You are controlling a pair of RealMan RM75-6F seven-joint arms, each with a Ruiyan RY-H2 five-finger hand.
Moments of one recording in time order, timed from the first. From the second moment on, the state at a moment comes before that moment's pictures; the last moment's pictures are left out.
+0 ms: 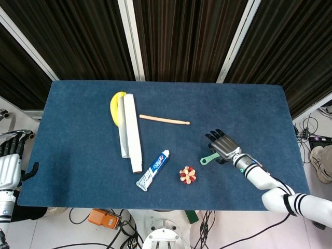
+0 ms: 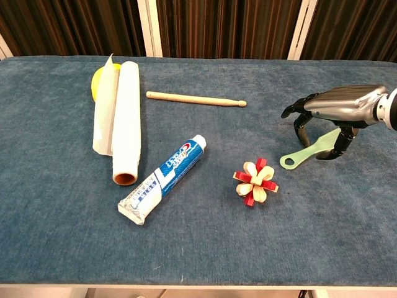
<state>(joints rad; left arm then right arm) -0.12 -1.07 -0.08 -1.71 1.30 1.36 0.04 0.79 -1.37 0.04 -1.38 -1.29 0.66 -0.22</state>
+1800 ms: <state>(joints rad) -0.12 -1.05 -0.07 -1.74 1.26 1.33 0.06 0.80 -1.36 0.13 -1.44 -1.36 0.85 -0.19</state>
